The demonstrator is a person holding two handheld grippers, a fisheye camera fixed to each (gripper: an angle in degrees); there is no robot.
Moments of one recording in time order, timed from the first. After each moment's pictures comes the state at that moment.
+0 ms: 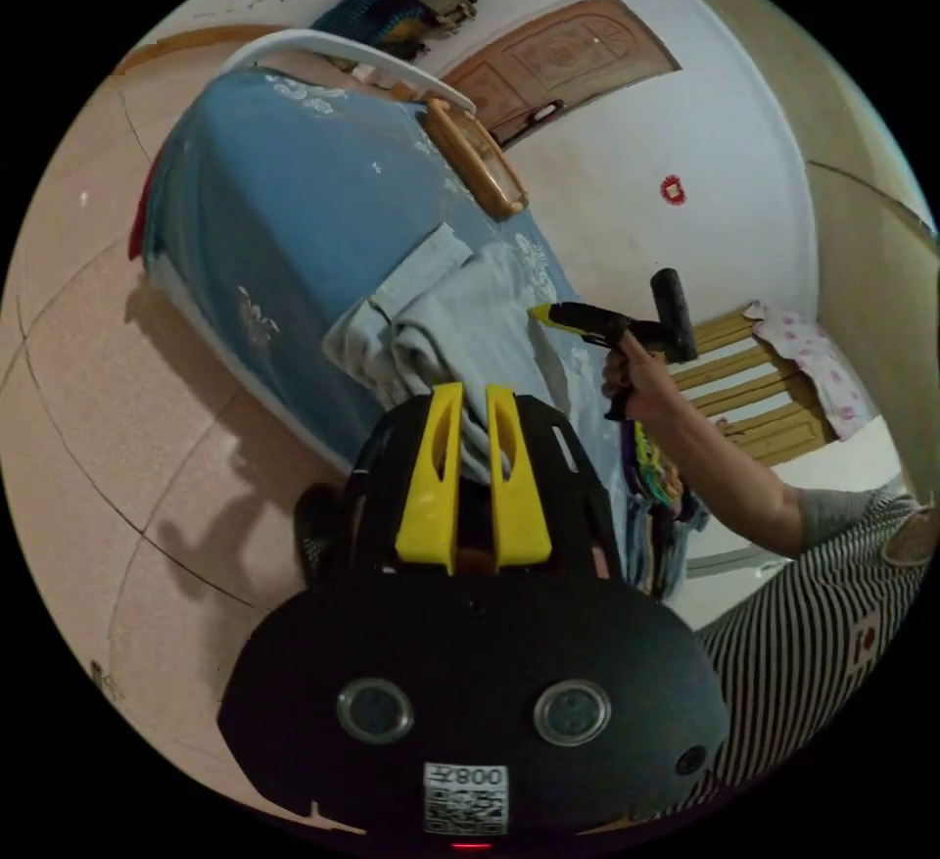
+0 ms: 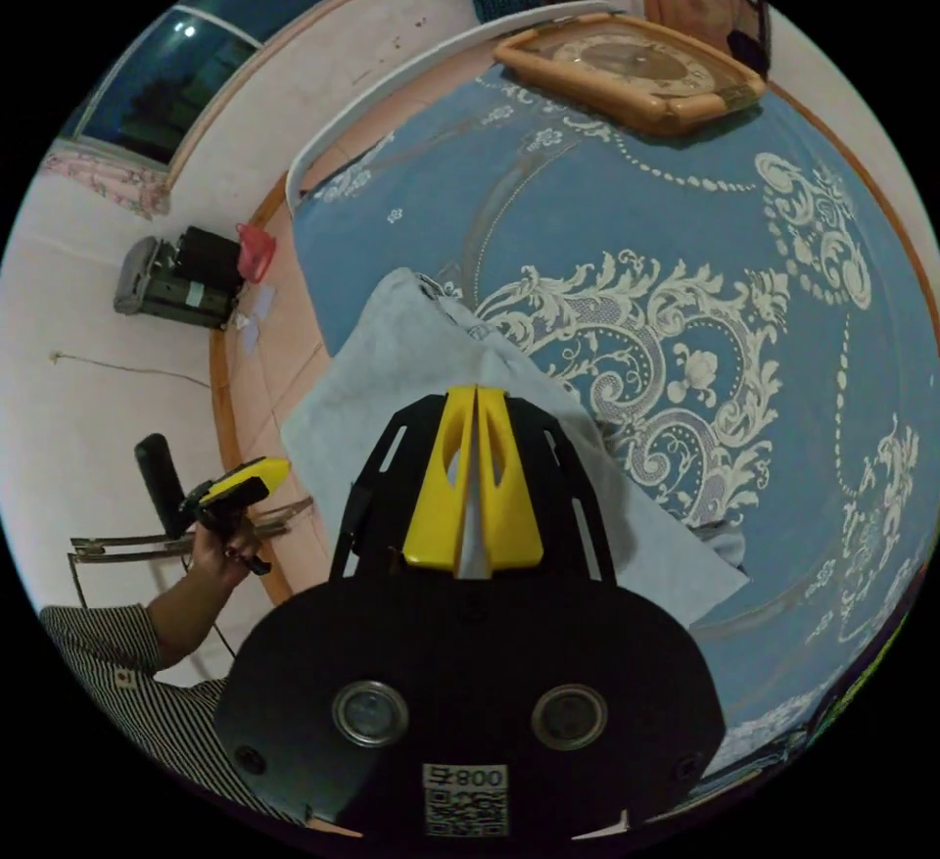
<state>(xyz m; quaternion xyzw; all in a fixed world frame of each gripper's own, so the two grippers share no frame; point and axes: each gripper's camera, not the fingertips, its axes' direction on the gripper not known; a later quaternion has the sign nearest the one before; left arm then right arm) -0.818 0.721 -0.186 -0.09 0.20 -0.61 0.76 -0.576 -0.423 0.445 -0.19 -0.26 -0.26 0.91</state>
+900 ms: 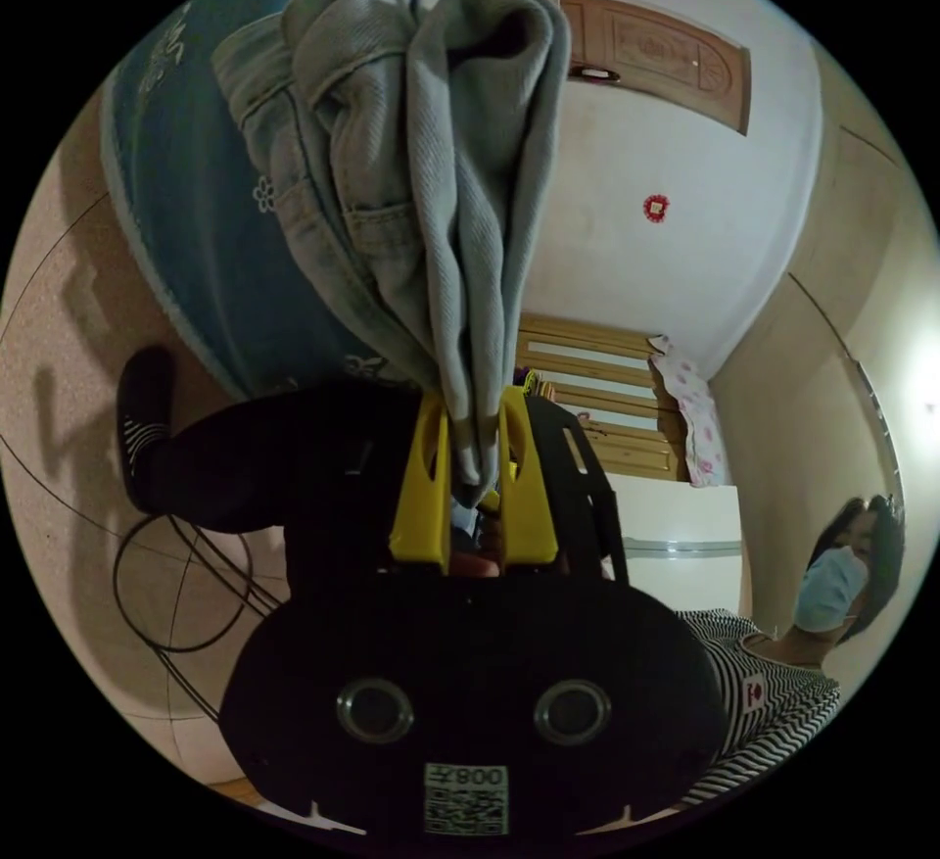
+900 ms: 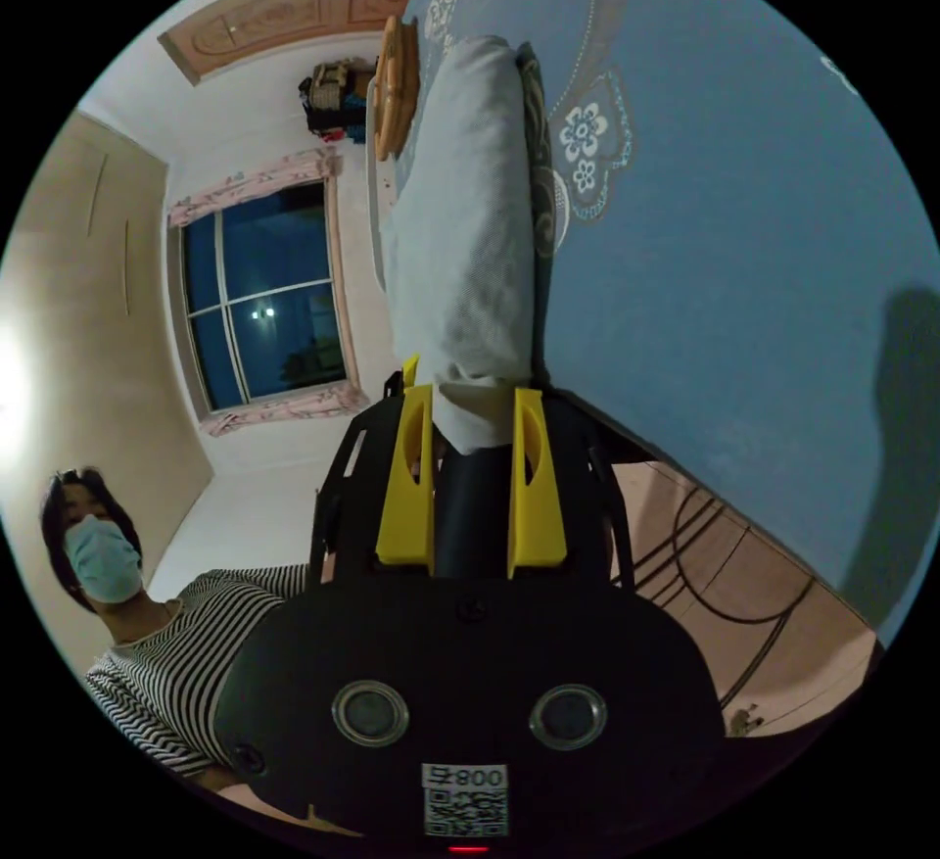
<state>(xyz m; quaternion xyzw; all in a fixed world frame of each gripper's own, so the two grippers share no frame) -0.810 0.771 -0.079 -0.09 0.40 -0.70 0.58 -0.214 -0.167 0.565 -0.25 -0.55 0.13 0.79</state>
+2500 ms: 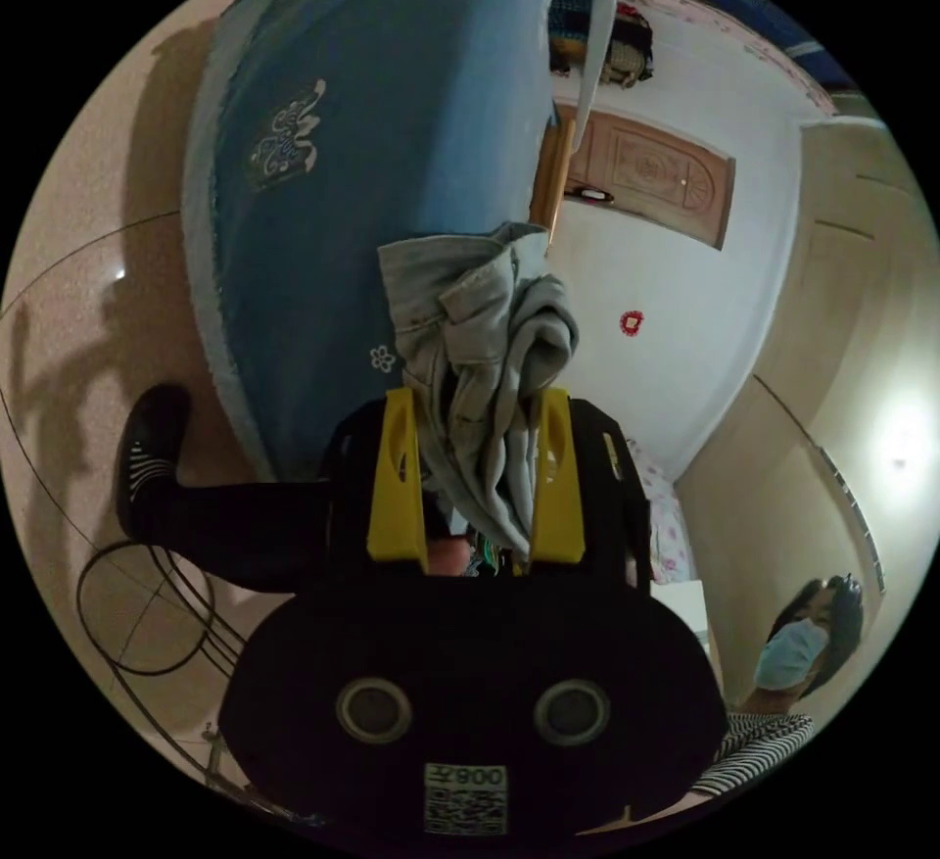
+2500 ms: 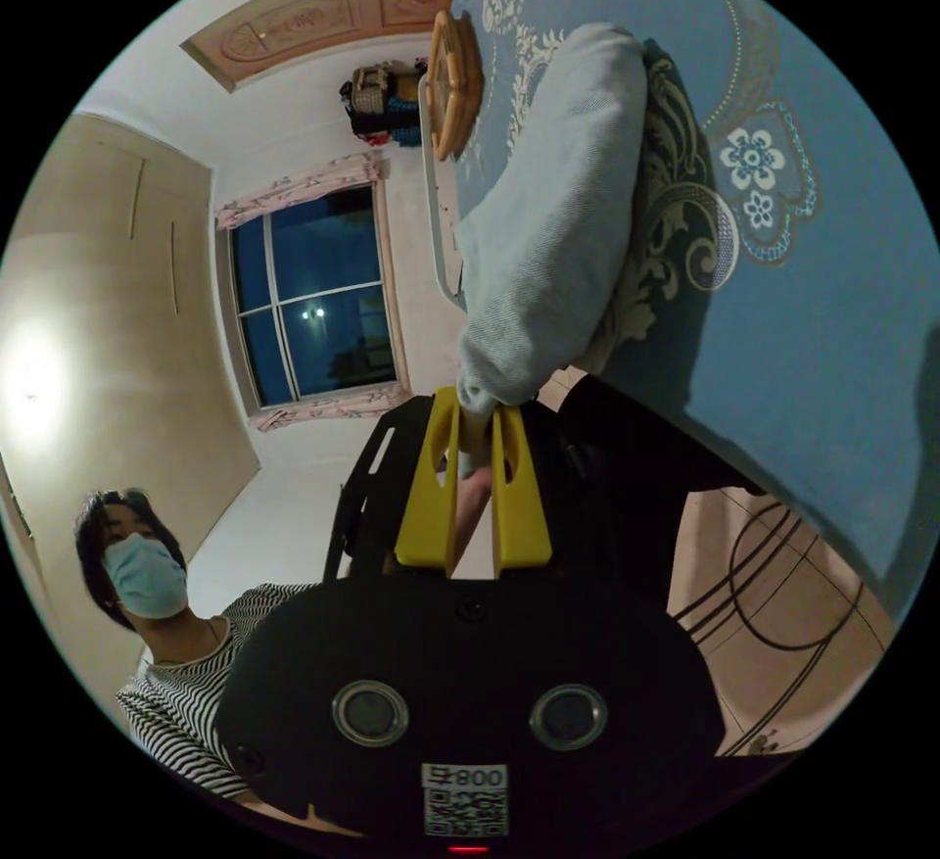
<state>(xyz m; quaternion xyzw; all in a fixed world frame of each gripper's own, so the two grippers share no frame) -0.746 0.731 -0.006 0.02 0.31 -0.80 0.52 0.020 -0.006 0.536 -0.22 -0.62 0.15 0.74</state>
